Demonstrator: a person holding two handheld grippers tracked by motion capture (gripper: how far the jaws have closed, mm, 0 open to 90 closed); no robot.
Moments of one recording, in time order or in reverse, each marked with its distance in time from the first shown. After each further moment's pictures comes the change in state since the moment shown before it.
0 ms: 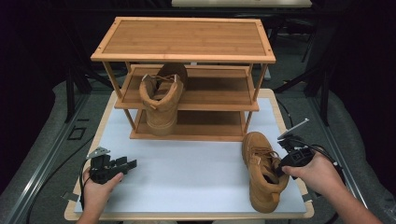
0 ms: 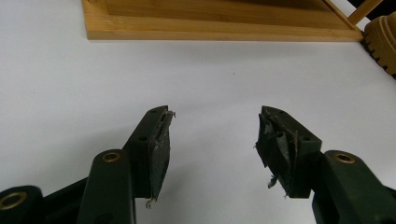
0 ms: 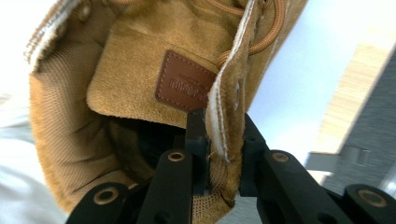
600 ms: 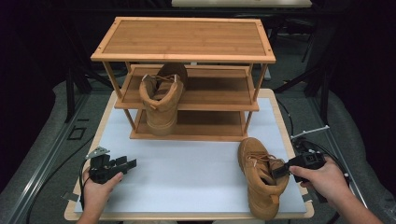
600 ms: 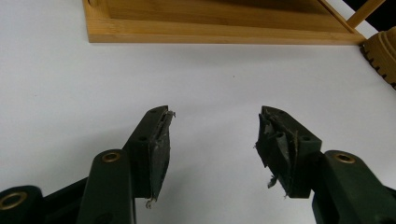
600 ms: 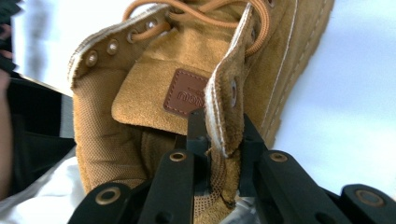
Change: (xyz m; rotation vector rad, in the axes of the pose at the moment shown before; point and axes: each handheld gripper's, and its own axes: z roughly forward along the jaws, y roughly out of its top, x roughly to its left) left arm 0.000 0.001 -0.001 -0.007 -0.001 0.003; right arm -0.021 -0.020 -0.005 -0.087 0.325 0.174
